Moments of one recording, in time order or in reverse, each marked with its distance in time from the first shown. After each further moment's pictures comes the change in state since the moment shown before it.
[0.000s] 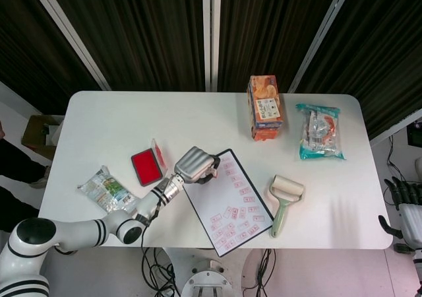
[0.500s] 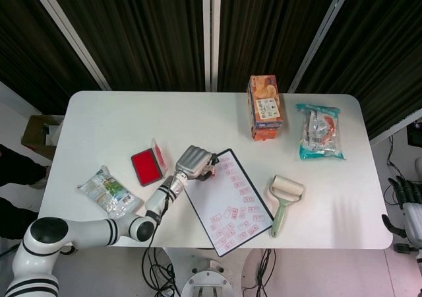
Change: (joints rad) left arm -0.039 -0.066 -0.054 0.014 -0.330 -0.036 0.178; right arm -0.001 0.006 0.006 0.010 0.009 -0.002 0.017
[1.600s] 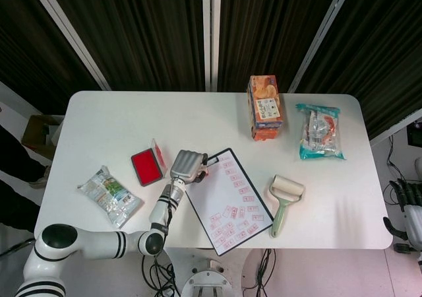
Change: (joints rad) left arm 0.034 -0.095 0.005 -0.057 -0.191 0.247 0.198; right arm -0.008 0.002 -0.009 0.006 0.005 -0.008 -0.003
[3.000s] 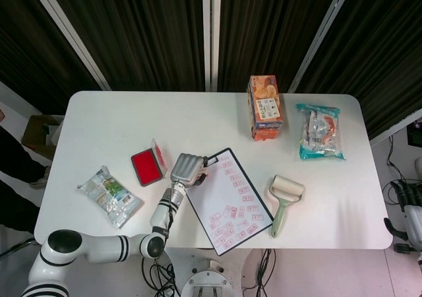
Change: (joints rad) left arm 0.039 -0.062 0.019 0.086 0.061 -0.010 -0.012; right arm 0.003 0.011 0.005 -0.023 0.026 -0.029 -0.018
